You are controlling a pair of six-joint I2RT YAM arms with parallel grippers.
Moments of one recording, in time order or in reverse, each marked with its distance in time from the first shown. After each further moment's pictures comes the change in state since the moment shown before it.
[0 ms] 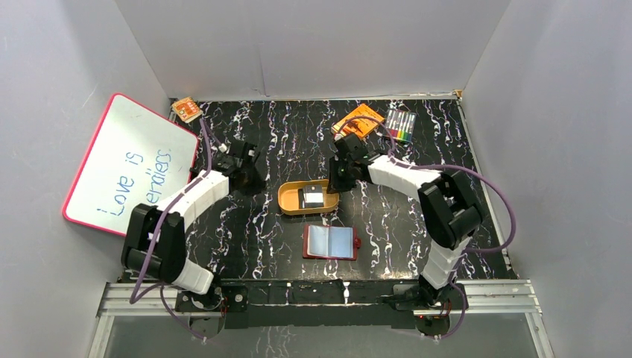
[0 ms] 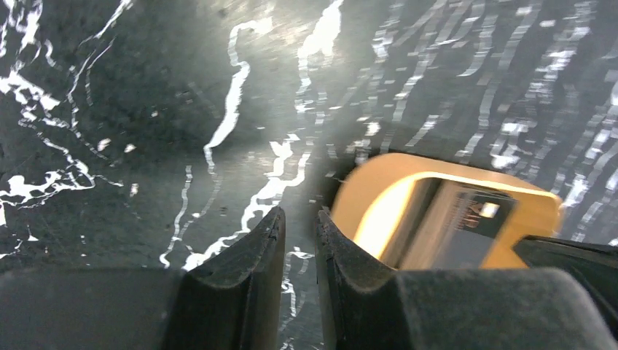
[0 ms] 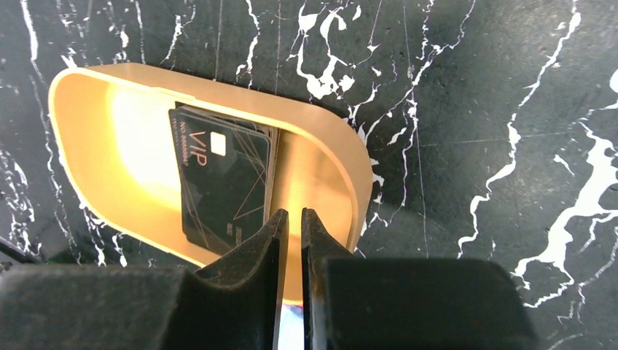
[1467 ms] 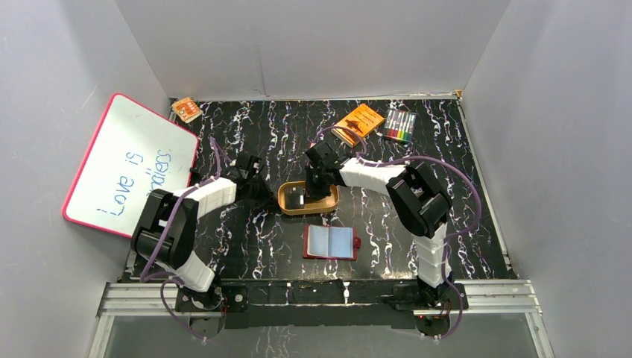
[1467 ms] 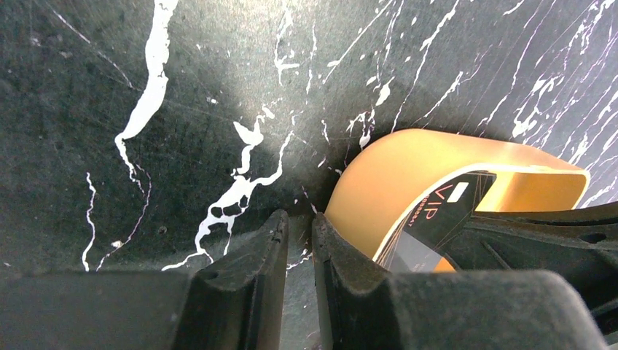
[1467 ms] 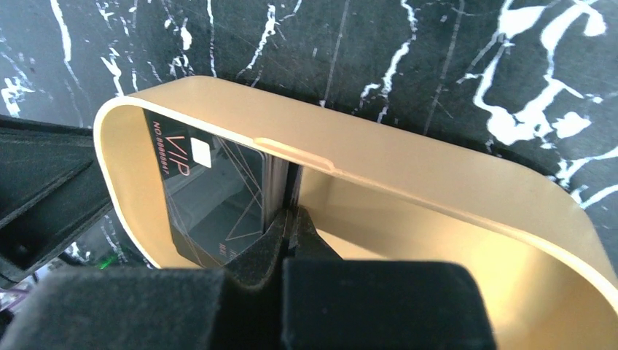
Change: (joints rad) left arm 0.013 0.126 -0.159 0.217 0.209 -0.095; right arm 0.142 0.241 0.177 0.012 -0.035 0.169
